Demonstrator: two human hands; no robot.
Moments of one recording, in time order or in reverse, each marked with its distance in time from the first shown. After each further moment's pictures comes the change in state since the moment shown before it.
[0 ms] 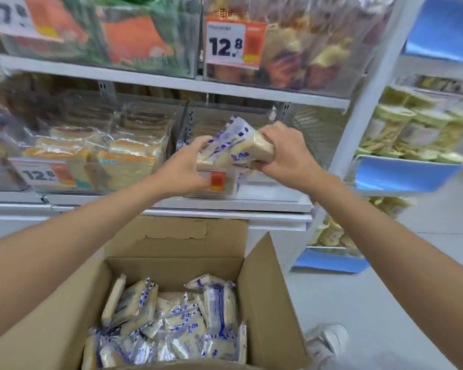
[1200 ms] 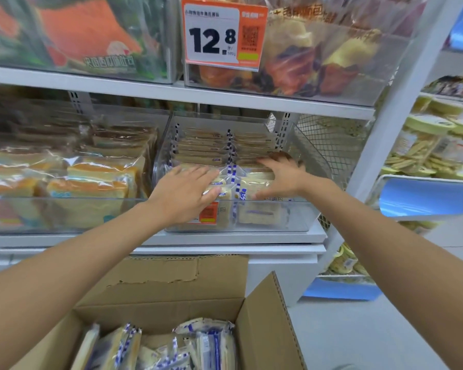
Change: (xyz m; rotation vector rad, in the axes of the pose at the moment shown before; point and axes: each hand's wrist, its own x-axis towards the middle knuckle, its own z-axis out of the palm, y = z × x) left_hand 0.095 -0.072 0.037 0.786 -0.087 0.156; right_hand 0.055 0.110 0.081 -0.105 -0.623 0.425
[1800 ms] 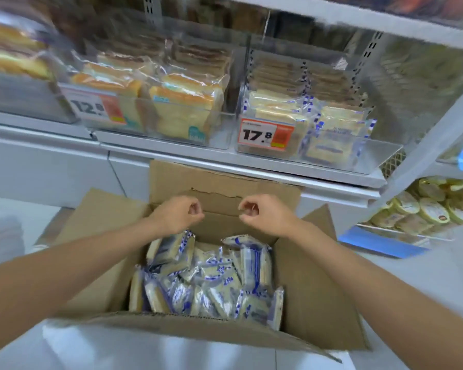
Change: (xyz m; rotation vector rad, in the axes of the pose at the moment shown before) left_hand -0.213 -0.036 0.103 -0.595 -0.326 -0.463; right_hand -0.126 -0.141 0.174 0.364 -0.170 -0.342
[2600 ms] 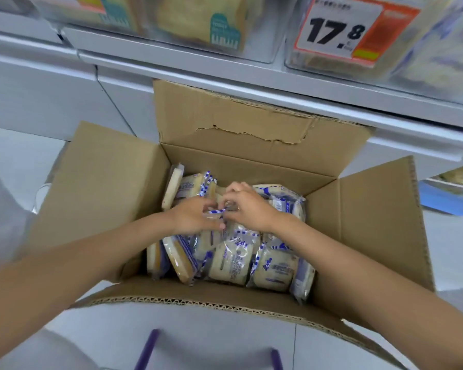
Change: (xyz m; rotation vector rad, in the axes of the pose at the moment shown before) left_hand -0.018 -0.063 0.090 -0.373 -0.404 -0.312; right_hand 0.042 0.020 0.168 0.105 -0.268 -0.095
